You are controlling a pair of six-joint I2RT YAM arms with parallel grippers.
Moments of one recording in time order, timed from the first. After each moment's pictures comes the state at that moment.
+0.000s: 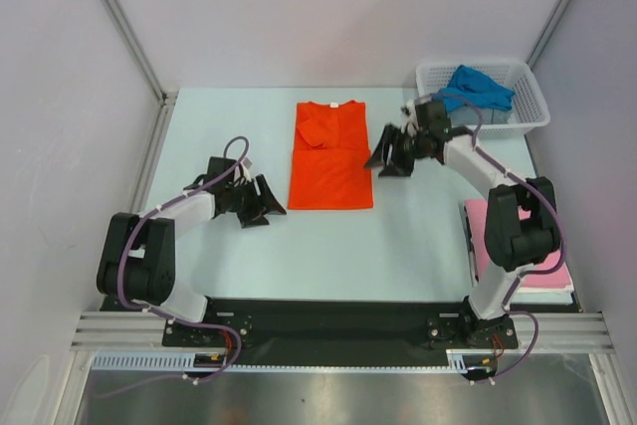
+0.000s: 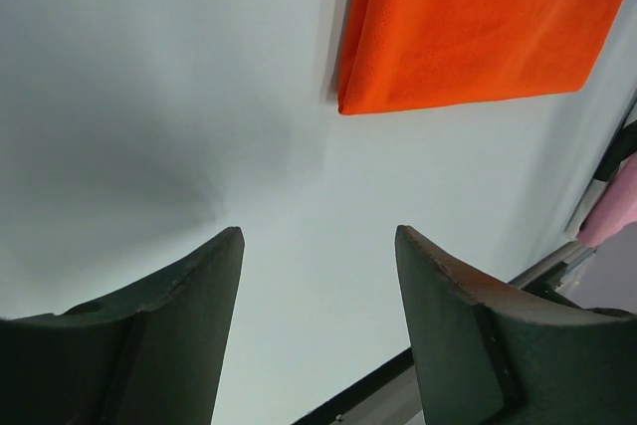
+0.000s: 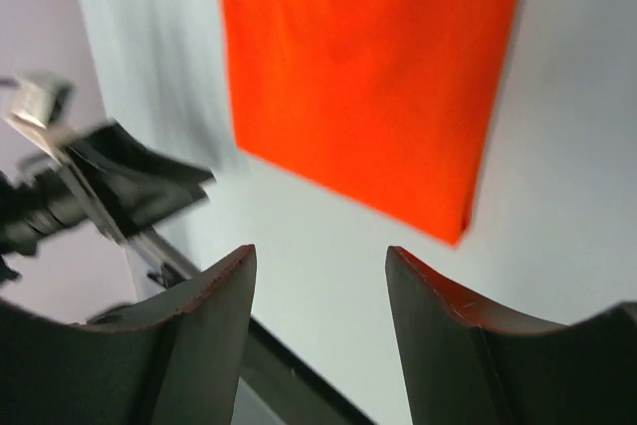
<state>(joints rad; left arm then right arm) -0.15 1.51 0.75 -0.26 0.47 -0.54 0.25 1.79 1.43 -0.49 -0.56 0.55</state>
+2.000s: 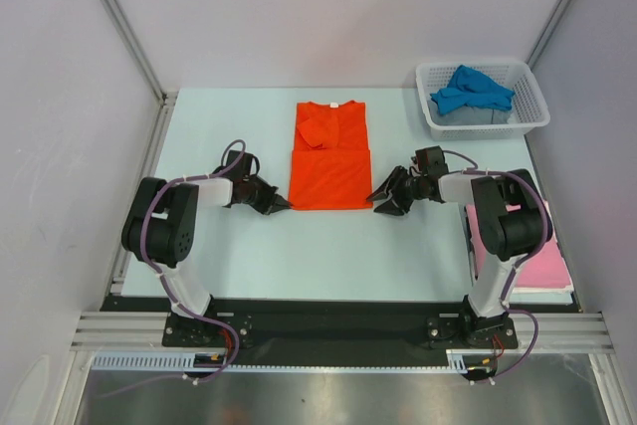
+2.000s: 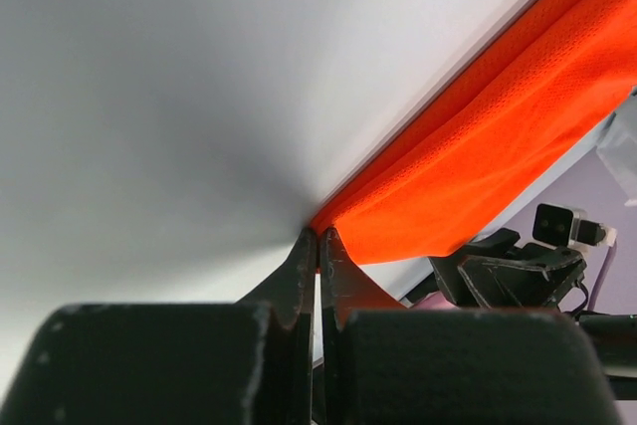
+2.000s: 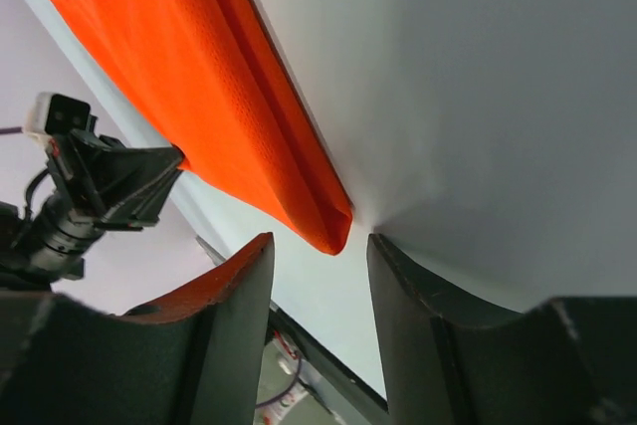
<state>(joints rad) -0.21 1.79 0.86 -0.14 0.40 -1.19 0.23 1.85 0.92 -0.05 -0.62 0.93</state>
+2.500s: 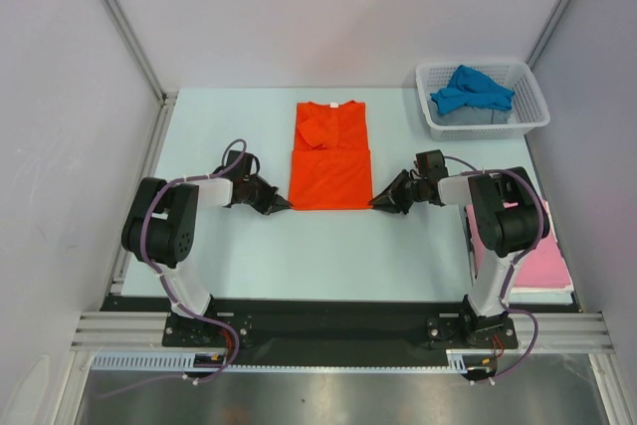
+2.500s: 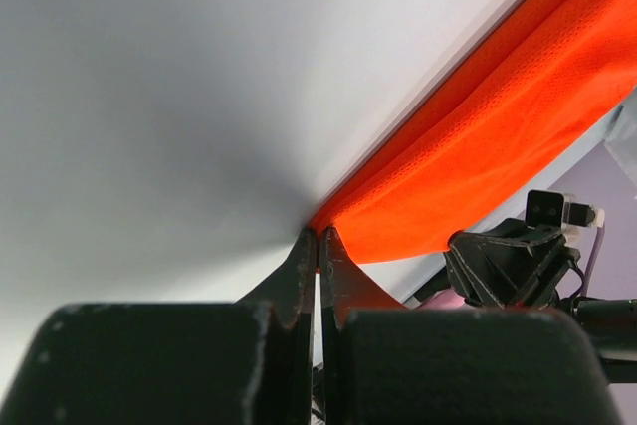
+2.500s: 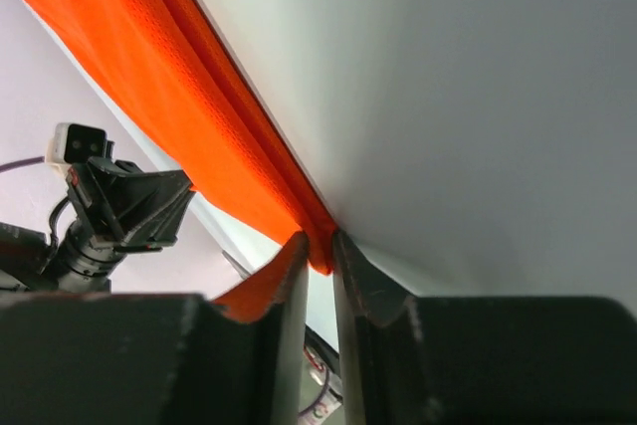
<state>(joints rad) -0.21 1.79 0.86 -0.14 0.40 -1.17 0.22 1.88 0.89 0.03 -0.61 1.04</state>
